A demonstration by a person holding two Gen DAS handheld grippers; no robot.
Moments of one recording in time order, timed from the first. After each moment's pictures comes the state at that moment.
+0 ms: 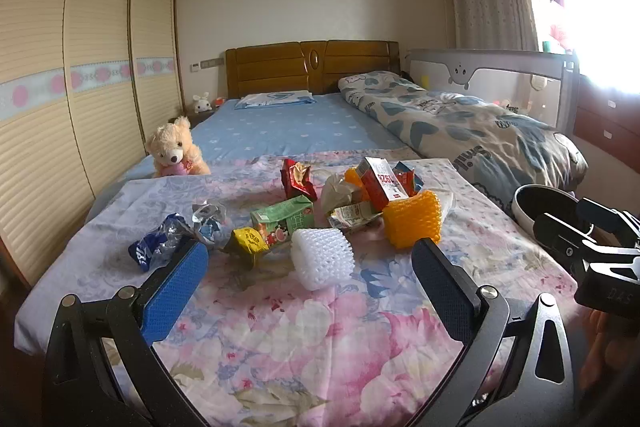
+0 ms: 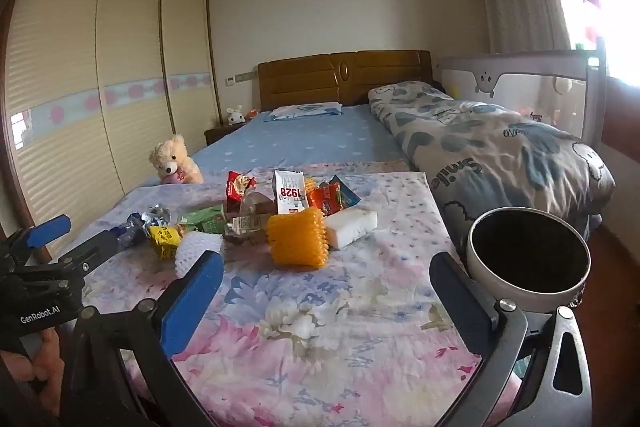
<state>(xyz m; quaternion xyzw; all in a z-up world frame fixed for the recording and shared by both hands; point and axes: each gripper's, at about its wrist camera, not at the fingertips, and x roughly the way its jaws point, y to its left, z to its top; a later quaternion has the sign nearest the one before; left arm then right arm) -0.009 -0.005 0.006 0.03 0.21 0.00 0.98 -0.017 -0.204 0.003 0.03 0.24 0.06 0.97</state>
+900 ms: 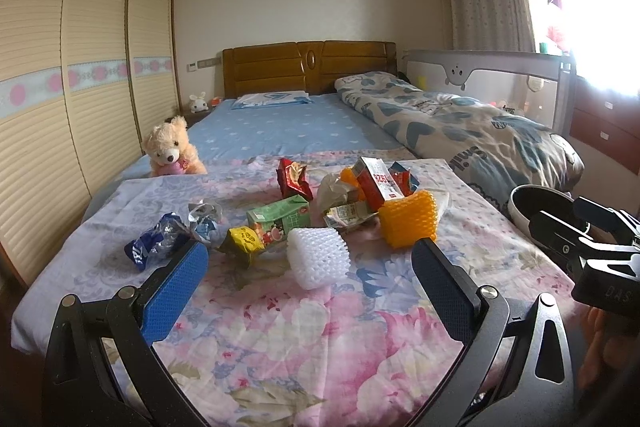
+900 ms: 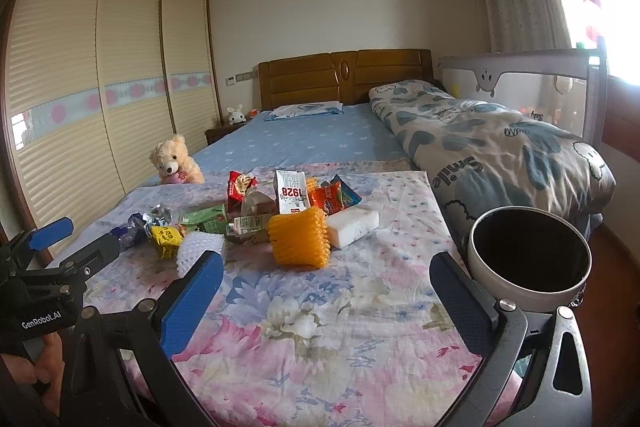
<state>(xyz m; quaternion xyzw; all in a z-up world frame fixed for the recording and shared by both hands) -0.011 -0.008 0.004 0.02 0.21 -0.01 0.98 -0.017 -0.203 0.004 0.03 0.24 0.06 0.97</state>
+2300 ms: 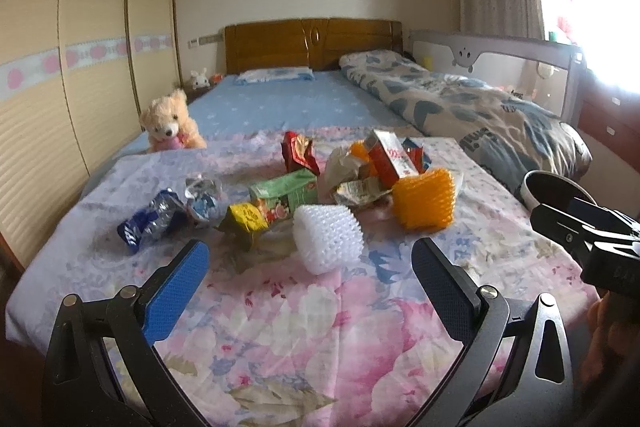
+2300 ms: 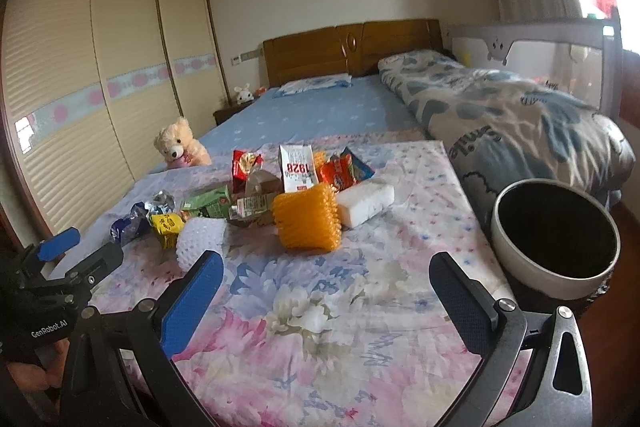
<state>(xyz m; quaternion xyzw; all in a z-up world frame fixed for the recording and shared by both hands) 0.012 -0.003 -0.020 0.02 0.25 0.00 0.97 0.013 -0.204 -0.016 0.05 0.29 0.09 0.95</state>
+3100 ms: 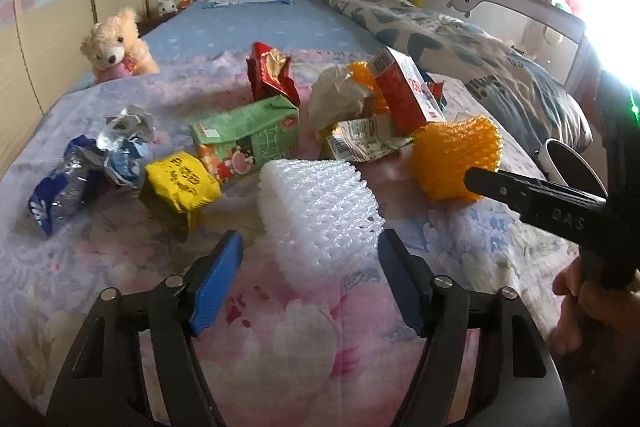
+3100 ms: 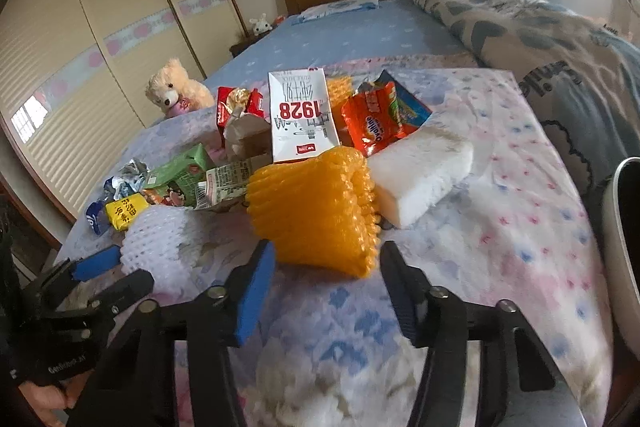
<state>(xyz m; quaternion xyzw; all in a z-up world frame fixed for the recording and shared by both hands) 0.115 0.007 -0.076 -0.02 0.39 -0.06 0.92 0.142 -0.182 -0.082 0.07 0.43 0.15 0.89</state>
